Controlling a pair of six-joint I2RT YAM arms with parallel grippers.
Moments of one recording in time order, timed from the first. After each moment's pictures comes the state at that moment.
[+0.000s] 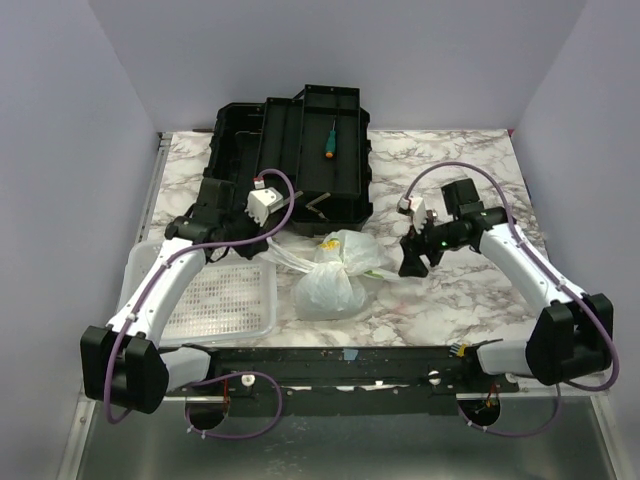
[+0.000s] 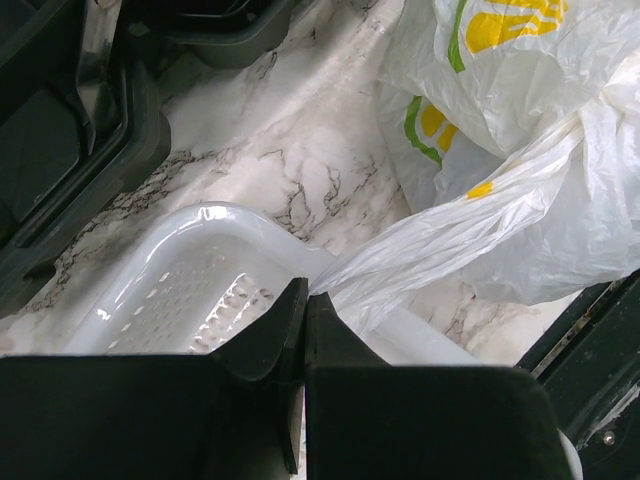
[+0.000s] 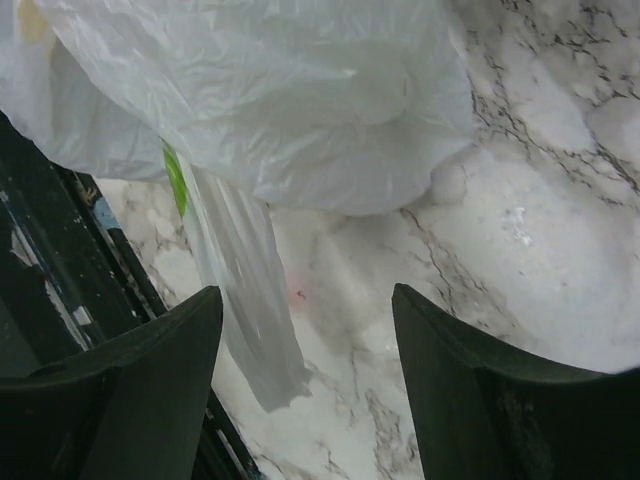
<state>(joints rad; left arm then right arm) -0.23 1.21 0.99 -0.68 0.49 0.38 0.21 1.32 1.00 -0.83 -0.66 -0.60</state>
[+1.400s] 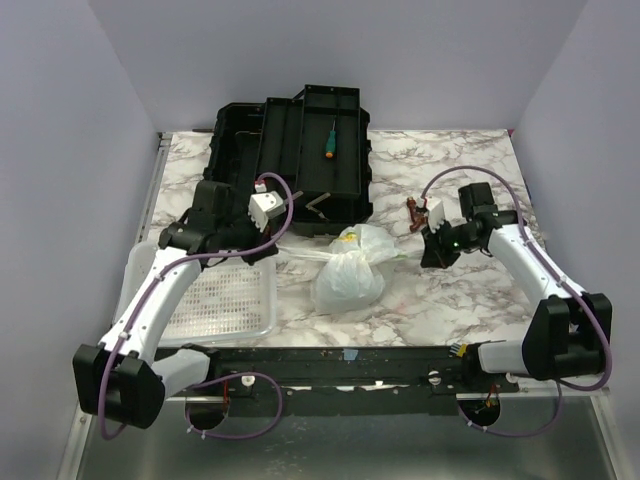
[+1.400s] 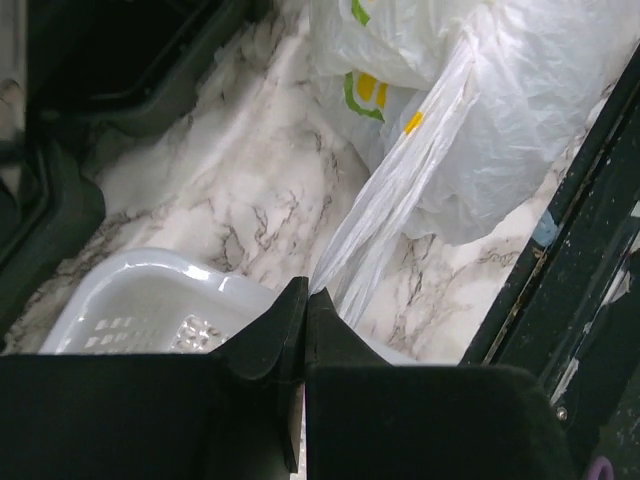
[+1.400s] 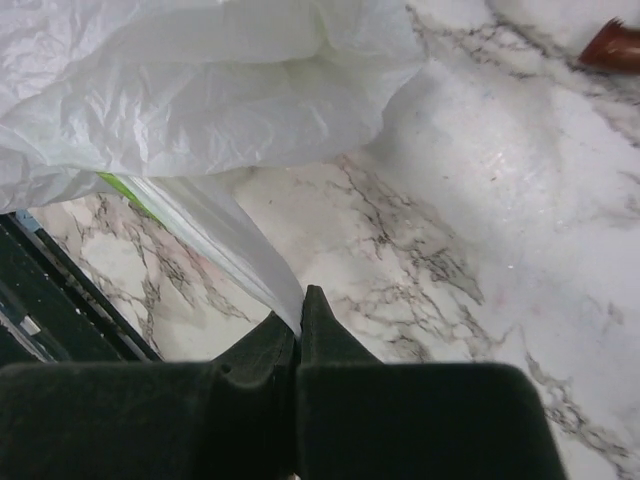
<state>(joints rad) -0.23 1.16 0.97 -0.70 0.66 0.43 0.10 1.35 0.93 -0.79 -0.54 -0.56</state>
